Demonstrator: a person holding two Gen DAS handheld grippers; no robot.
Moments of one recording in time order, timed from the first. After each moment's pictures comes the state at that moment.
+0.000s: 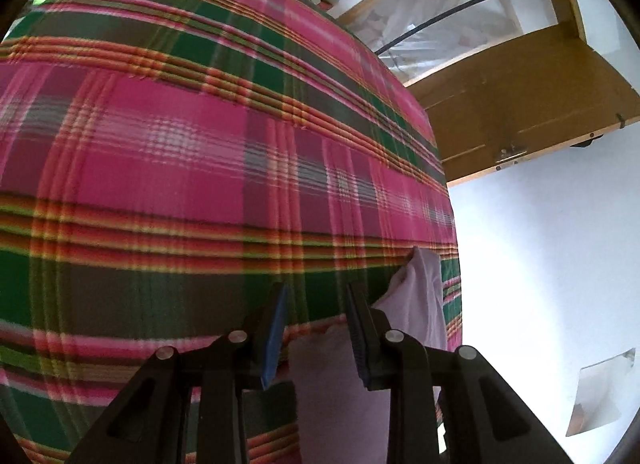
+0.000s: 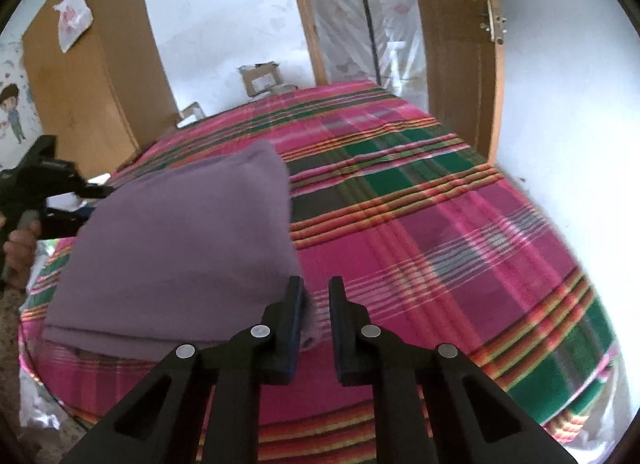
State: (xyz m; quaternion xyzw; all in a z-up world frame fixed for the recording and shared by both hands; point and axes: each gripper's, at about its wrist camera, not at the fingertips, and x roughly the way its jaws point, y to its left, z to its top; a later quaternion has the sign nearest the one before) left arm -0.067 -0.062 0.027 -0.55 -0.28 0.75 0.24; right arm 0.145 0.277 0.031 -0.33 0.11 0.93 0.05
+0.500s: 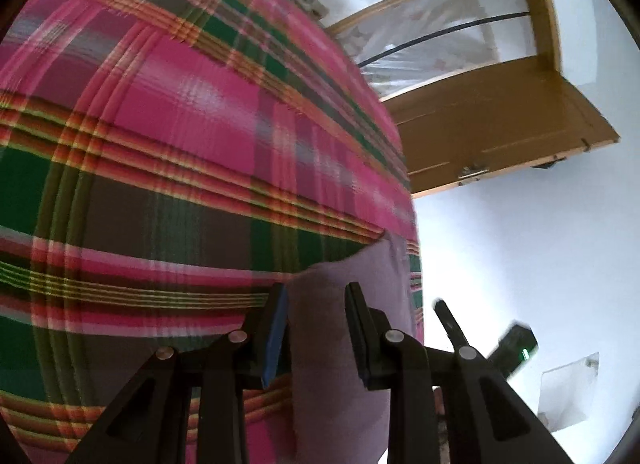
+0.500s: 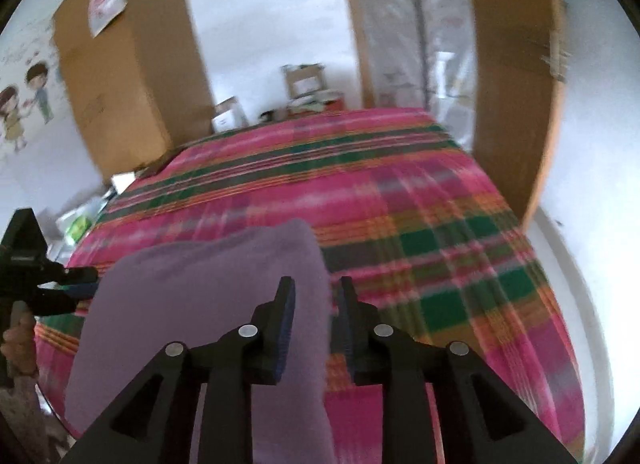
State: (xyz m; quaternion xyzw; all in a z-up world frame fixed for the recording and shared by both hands) left arm -0.029 -0.076 0.019 -0.51 -0.35 0.73 0.29; right arm 0.032 0.267 0.079 -0.34 0.06 0.94 -0.04
